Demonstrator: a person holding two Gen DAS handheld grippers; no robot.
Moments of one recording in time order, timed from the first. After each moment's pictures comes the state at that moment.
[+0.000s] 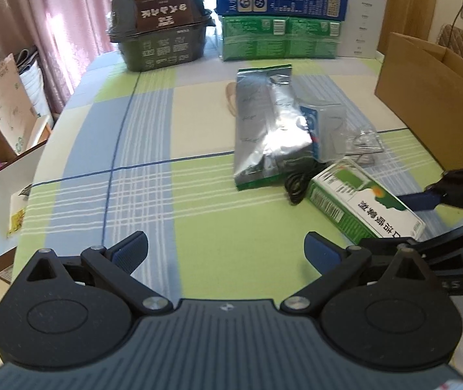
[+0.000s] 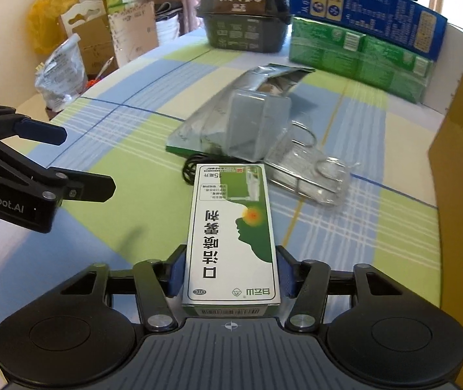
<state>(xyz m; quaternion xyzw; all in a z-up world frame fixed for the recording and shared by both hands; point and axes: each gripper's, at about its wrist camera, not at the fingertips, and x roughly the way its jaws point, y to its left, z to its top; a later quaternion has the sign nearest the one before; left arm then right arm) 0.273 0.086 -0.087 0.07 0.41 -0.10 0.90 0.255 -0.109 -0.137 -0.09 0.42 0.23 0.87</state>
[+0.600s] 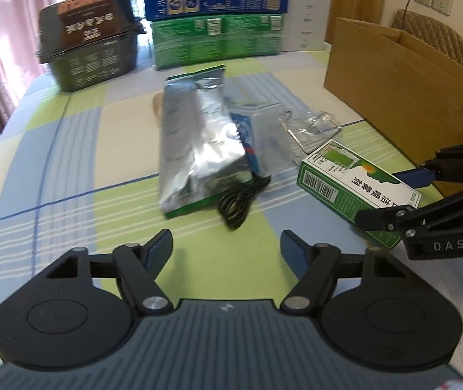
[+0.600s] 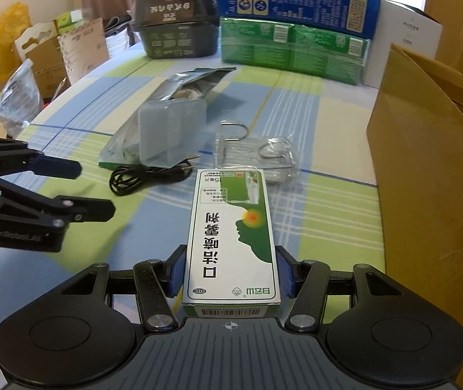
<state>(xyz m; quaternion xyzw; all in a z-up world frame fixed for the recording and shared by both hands) 0.300 0.043 -0.109 0.08 0.40 -0.20 0.89 0.271 -0.153 -0.131 -0.06 0.42 0.16 0.89</state>
